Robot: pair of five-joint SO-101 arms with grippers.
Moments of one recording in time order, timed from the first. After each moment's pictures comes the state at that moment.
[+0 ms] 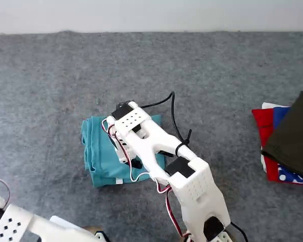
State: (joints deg) left arm -71.2 -62.6 47.7 77.2 -25.1; right arm -42.0 37.1 -12.6 89.1 -25.1
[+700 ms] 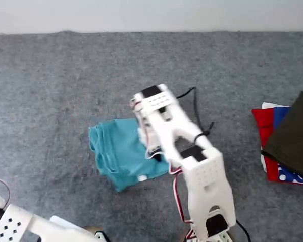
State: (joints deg) left arm -71.2 -62.6 47.7 77.2 -25.1; right arm -25.4 39.6 -20.1 100.3 11.8
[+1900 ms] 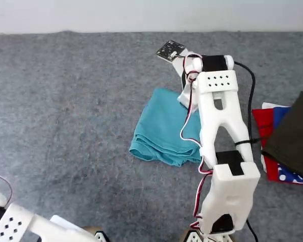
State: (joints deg) left arm -68.3 -62.6 47.7 77.2 -25.1; right arm -9.6 22.4 -28.8 94.8 32.9
